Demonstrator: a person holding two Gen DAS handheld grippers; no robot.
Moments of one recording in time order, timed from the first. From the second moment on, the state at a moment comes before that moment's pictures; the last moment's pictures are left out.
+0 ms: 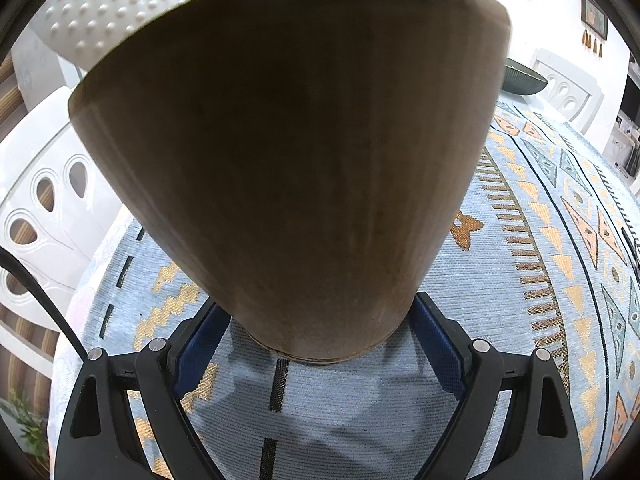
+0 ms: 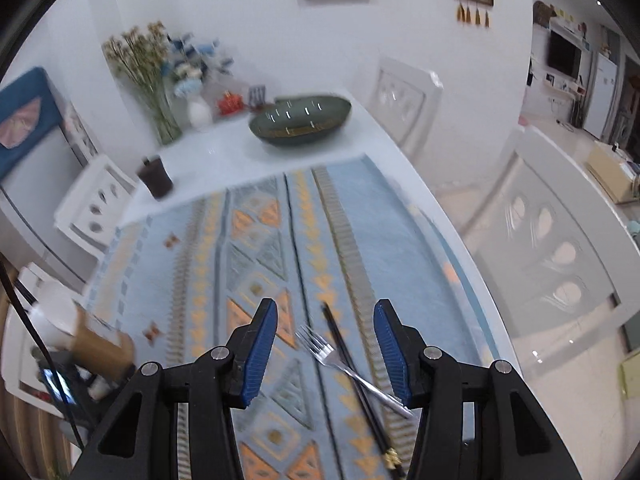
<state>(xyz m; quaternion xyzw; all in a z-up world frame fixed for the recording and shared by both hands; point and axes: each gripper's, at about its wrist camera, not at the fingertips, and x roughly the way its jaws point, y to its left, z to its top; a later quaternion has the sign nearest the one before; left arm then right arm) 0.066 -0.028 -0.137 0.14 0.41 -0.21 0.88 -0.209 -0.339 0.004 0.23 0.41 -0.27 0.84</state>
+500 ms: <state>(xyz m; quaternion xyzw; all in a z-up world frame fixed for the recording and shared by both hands) 0.066 -0.028 -0.137 0.14 0.41 -0.21 0.88 -0.140 -0.321 -0.127 0.15 0.57 -0.21 0.78</state>
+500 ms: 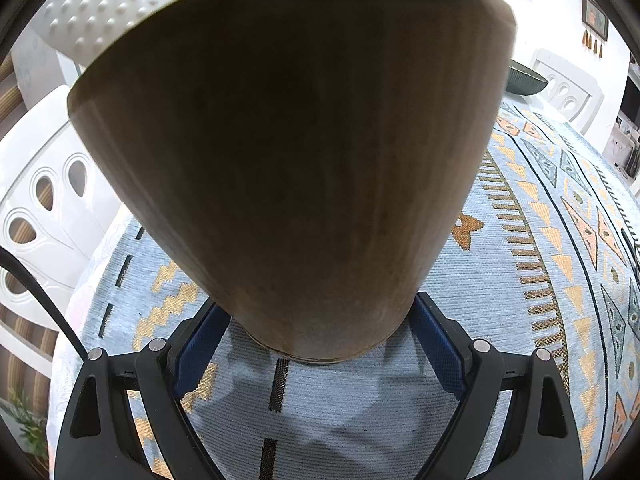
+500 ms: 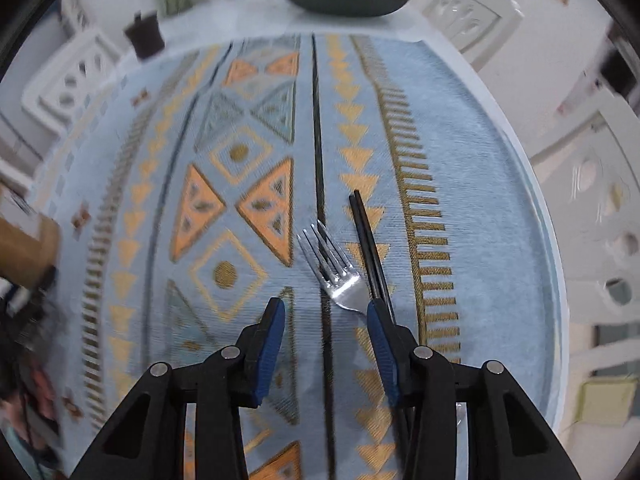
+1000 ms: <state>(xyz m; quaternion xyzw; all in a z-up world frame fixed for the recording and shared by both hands) 0.068 -0.026 -0.138 0.14 0.41 -0.21 0.88 -0.109 -0.315 -0.136 0.08 0.61 -0.17 0.77</state>
